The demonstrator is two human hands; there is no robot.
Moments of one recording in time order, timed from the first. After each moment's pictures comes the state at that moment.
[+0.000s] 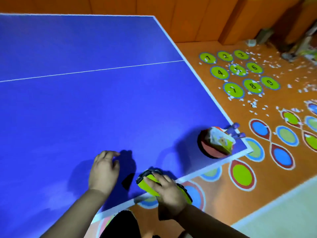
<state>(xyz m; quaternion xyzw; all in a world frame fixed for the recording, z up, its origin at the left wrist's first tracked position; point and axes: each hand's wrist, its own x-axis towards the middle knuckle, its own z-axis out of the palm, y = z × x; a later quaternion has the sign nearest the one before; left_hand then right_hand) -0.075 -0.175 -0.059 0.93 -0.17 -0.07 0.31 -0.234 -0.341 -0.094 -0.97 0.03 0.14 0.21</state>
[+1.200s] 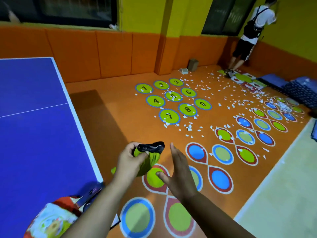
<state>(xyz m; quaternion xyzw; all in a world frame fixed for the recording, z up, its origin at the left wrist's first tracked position) -0.296 -0.866 0.049 0.68 -0.21 -0.25 0.65 -0.438 -0.961 0.024 -0.89 0.28 -0.23 0.27</state>
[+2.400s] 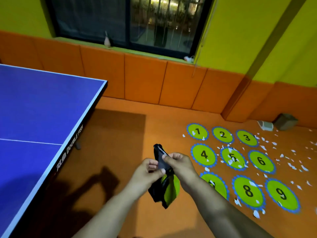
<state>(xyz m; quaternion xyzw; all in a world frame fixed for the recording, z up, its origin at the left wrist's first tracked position) 0.028 -1.325 0.026 0.70 -0.06 -0.24 0.67 0.015 -1.464 0.050 -0.72 0.19 0.02 0.67</state>
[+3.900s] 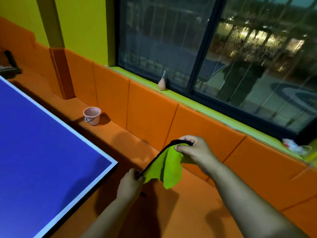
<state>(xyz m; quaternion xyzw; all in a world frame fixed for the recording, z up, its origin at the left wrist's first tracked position) 0.941 -1.360 -0.057 0.83 0.24 0.03 0.50 1.011 -1.536 0.133 -0.80 -0.13 0.14 0.57</state>
